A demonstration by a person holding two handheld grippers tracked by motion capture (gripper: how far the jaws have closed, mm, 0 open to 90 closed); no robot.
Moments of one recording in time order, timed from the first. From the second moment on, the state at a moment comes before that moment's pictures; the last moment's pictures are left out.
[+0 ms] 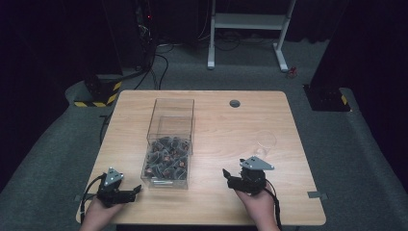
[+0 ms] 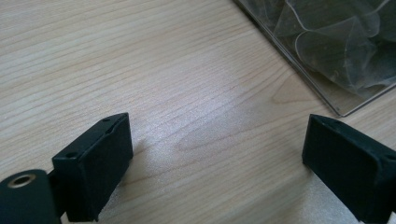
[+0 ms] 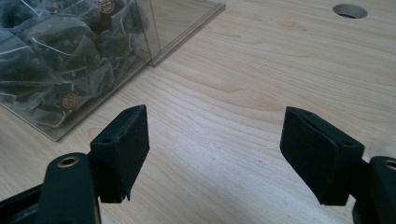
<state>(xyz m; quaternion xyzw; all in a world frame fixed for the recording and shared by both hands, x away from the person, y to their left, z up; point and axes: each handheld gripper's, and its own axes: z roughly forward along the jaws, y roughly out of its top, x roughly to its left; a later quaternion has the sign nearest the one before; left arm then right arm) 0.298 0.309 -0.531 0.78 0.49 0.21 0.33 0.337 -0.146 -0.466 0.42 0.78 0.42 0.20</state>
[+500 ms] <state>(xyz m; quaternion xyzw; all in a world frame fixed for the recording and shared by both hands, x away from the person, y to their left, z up) 0.298 0.309 -0.531 0.78 0.49 0.21 0.33 0.336 -0.130 -0.452 0.40 0.78 0.44 0.20</state>
